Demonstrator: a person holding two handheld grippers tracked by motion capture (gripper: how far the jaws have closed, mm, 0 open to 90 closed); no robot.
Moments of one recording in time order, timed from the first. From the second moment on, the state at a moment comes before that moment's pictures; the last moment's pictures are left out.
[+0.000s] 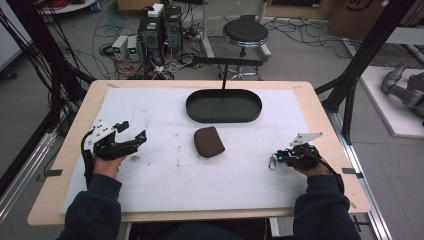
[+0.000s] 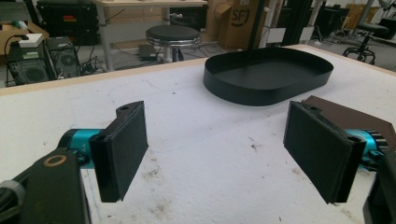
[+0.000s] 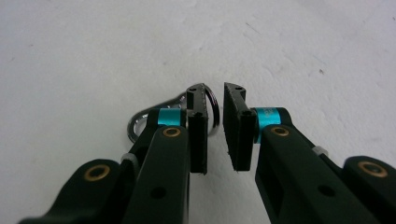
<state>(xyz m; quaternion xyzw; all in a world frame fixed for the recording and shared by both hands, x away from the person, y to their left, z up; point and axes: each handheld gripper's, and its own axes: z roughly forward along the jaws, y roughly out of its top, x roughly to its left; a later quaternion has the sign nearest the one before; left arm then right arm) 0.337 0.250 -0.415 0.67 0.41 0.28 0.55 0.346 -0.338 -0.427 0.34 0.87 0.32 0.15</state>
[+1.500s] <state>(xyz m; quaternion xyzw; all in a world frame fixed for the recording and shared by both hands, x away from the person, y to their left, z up) 0.338 0.248 -0.417 0.67 0.40 0.28 0.56 0.442 -0.295 -0.334 0.30 0.81 0.44 0.26</state>
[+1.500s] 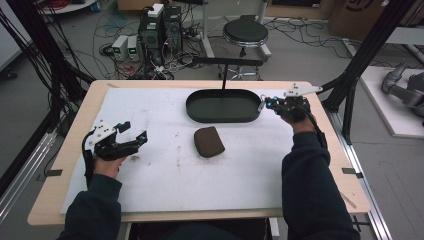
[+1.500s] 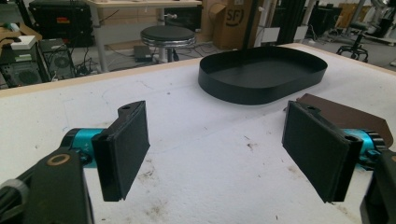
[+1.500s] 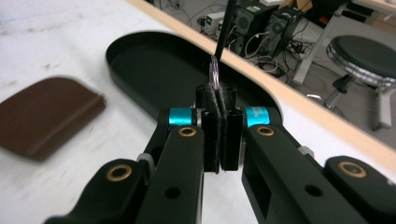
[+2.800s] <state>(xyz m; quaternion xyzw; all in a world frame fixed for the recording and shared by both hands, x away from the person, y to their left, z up) 0.342 0.251 -0.422 0.68 0.40 0.27 0.56 0.557 -0.270 -0.330 0.41 0.77 0.39 0.28</state>
